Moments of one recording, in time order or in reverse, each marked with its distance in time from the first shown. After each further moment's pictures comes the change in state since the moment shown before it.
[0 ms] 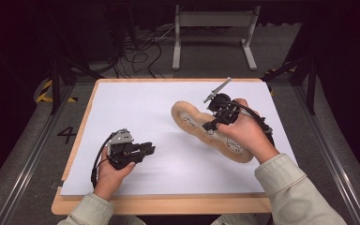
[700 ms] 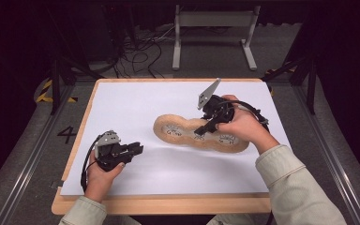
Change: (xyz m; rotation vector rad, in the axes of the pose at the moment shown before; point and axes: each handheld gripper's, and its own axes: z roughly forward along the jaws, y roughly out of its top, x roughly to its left) left arm 0.015 -0.014 -0.019 -0.013 0.060 -0.047; right arm -0.006 0.012 0.016 -0.043 0.244 -0.369
